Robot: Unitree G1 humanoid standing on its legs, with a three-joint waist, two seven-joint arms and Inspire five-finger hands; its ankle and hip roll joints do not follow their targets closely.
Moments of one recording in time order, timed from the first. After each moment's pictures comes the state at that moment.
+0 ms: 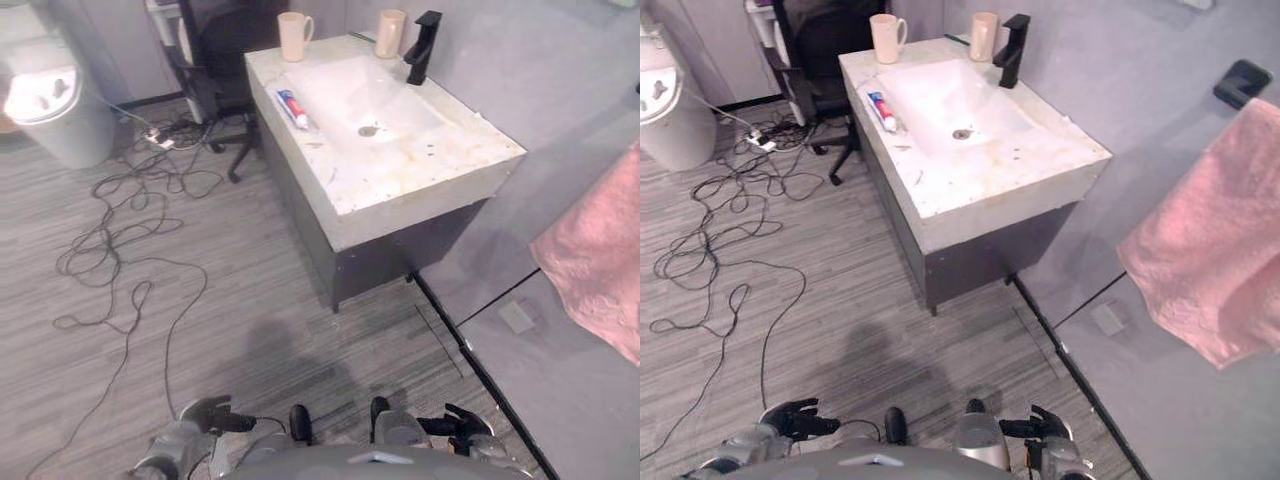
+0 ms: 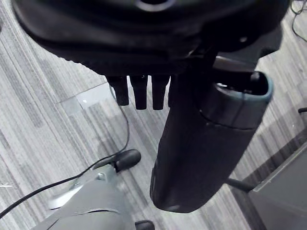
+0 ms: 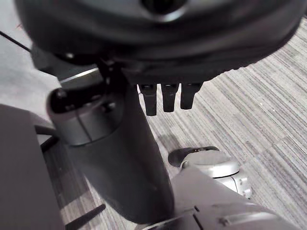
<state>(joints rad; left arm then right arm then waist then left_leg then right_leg) -0.04 0.32 -0.22 1.18 -0.22 0.01 -0.07 -0.01 -0.24 0.17 1.20 0.36 -0.02 -0.13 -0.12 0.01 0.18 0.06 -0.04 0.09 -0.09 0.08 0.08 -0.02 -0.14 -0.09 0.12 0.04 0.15</state>
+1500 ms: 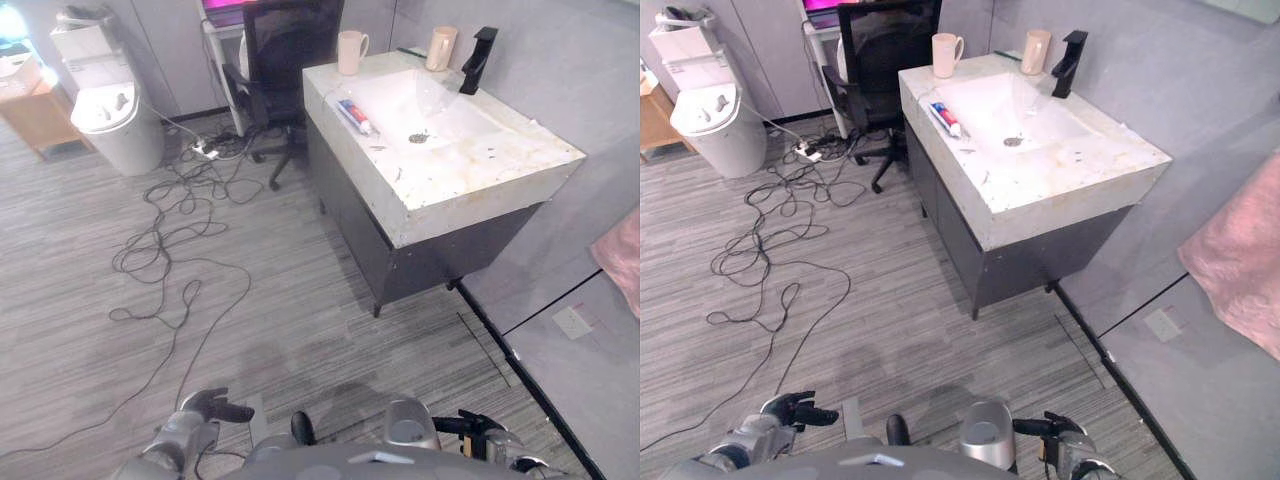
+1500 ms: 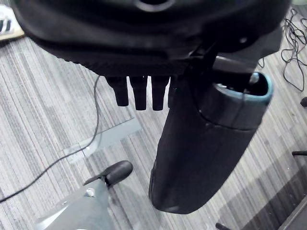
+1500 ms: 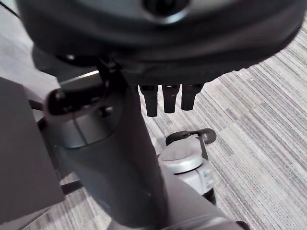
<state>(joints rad) -0.10 0.31 -0.23 1.27 -0.22 -0.01 -0.01 -0.05 -0.31 0.13 1.24 0.40 0.08 -0.06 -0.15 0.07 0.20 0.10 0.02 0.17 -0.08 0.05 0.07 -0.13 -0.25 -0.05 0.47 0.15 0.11</state>
